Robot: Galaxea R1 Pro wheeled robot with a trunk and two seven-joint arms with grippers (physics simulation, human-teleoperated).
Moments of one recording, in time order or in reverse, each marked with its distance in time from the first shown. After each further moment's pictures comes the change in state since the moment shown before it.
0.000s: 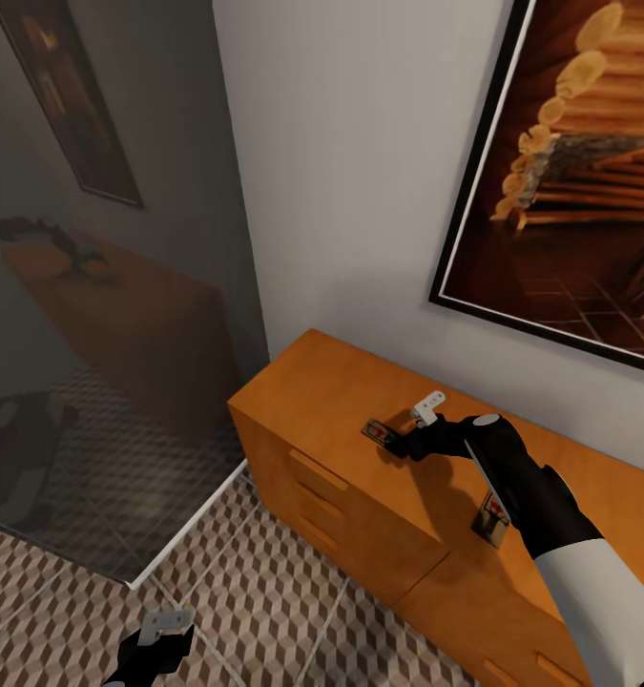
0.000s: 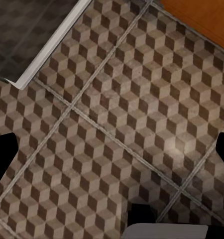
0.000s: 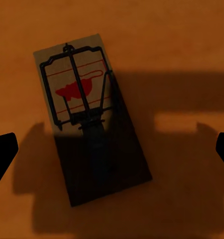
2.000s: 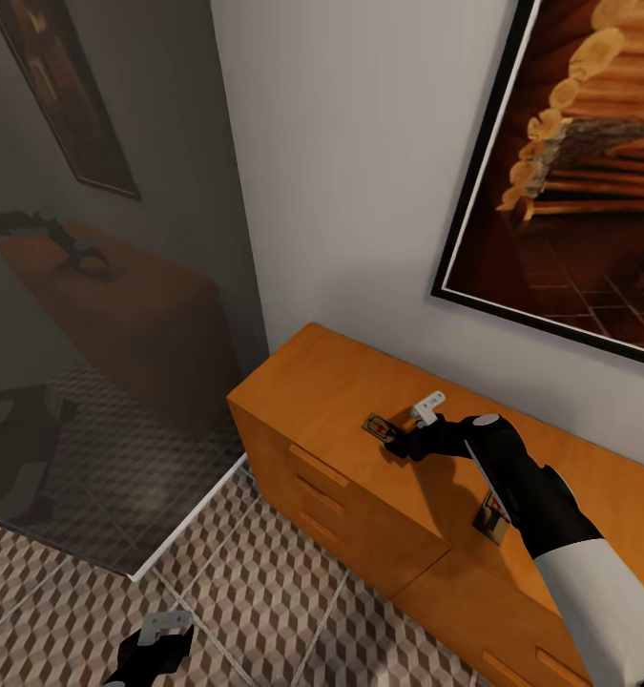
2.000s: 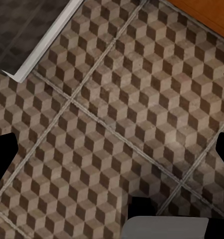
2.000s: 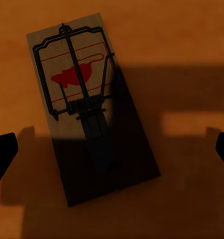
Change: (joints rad) left arm 0.000 0.000 0.000 0.000 0.000 0.001 0.000; right arm 0.000 0.000 0.000 0.000 0.000 0.000 0.000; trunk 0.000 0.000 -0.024
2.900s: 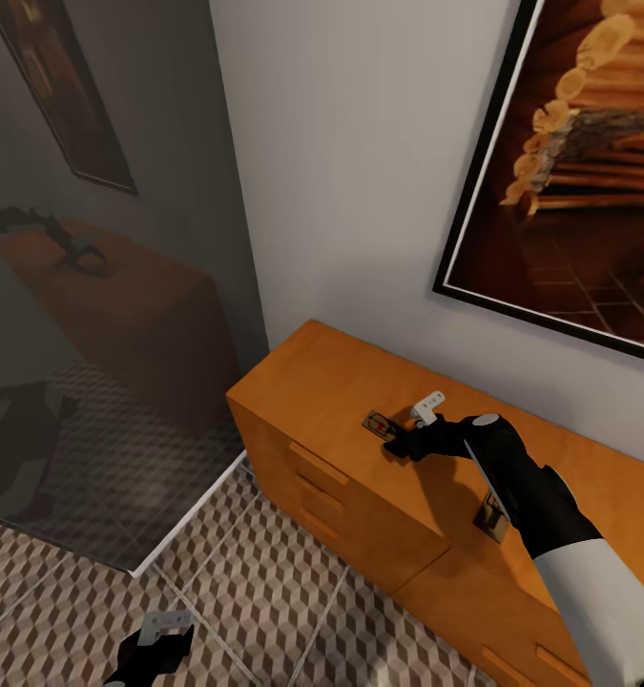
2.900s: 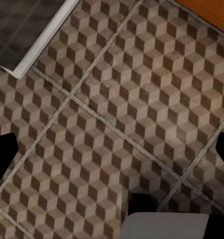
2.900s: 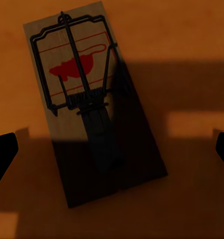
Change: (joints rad) left arm 0.000 0.000 0.000 0.000 0.000 0.000 0.000; right arm 0.000 0.001 0.000 0.000 -0.001 0.000 0.000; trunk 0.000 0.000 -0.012
